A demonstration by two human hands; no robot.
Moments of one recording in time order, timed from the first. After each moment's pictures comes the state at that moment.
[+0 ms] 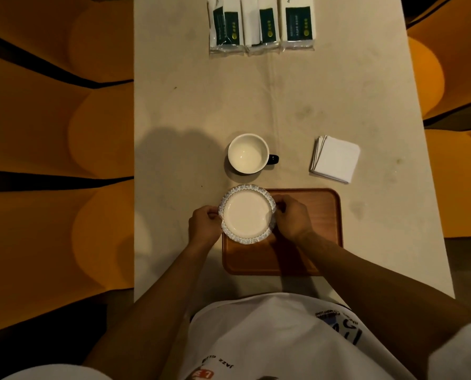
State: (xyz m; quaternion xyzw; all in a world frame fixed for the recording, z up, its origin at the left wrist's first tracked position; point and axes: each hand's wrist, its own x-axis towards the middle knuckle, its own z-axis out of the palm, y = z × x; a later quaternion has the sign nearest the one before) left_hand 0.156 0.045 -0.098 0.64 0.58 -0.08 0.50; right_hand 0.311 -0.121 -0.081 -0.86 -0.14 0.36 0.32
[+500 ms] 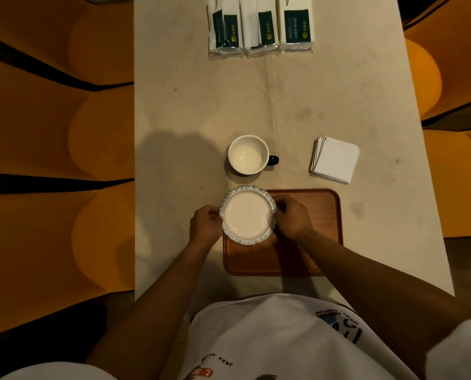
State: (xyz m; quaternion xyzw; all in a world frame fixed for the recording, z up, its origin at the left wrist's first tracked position) left_hand 0.159 0.050 -0.096 0.64 0.56 -0.11 0.51; right_hand 0.314 -0.121 -0.083 -0.86 -0.13 0.38 0.32
